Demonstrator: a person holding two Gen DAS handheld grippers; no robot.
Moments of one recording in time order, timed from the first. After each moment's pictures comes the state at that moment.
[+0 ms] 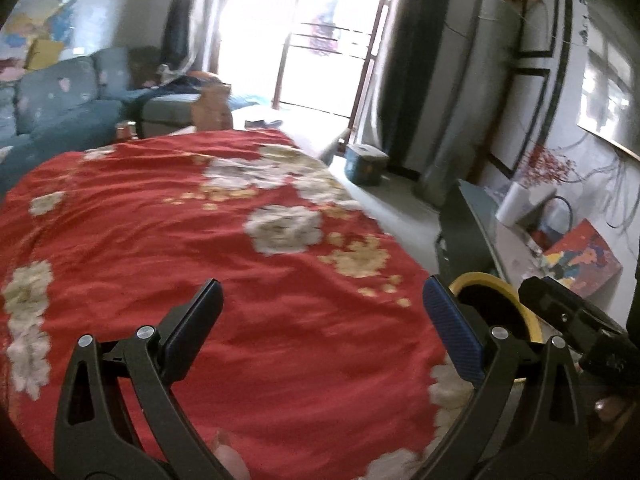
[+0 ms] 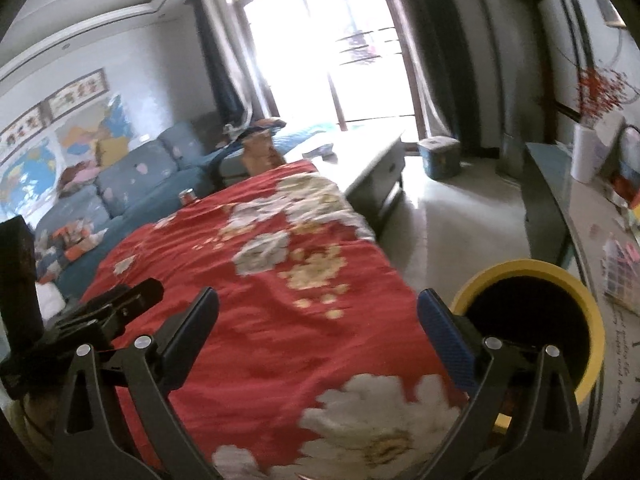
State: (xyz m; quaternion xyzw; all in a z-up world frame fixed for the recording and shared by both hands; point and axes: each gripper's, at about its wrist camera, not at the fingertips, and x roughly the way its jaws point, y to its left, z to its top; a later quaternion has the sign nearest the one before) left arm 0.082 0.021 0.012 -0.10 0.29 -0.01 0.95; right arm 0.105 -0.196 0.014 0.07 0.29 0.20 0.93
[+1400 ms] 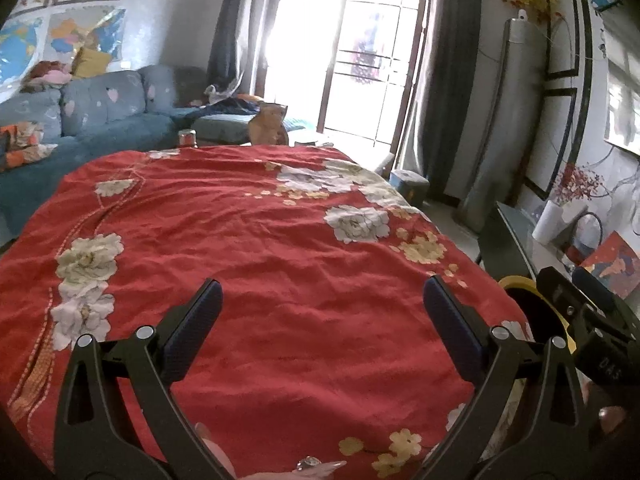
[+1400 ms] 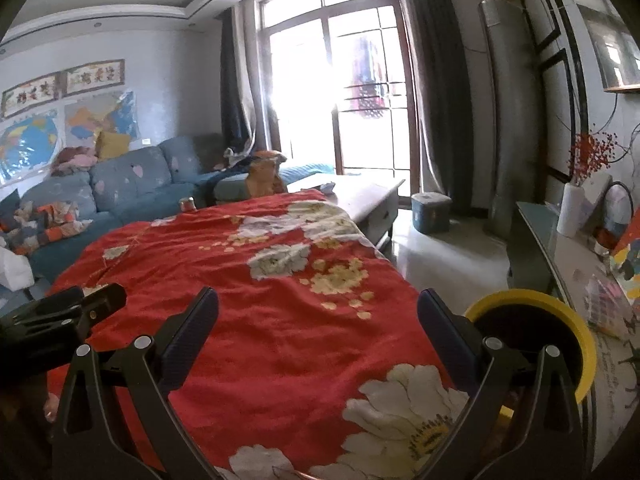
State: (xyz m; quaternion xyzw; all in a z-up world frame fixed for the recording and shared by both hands) left arm 0.020 0.059 -0.009 -0.09 0.25 0.06 0.96; right arm 0.045 -0.143 -0.012 0.01 0.19 0.17 0.97
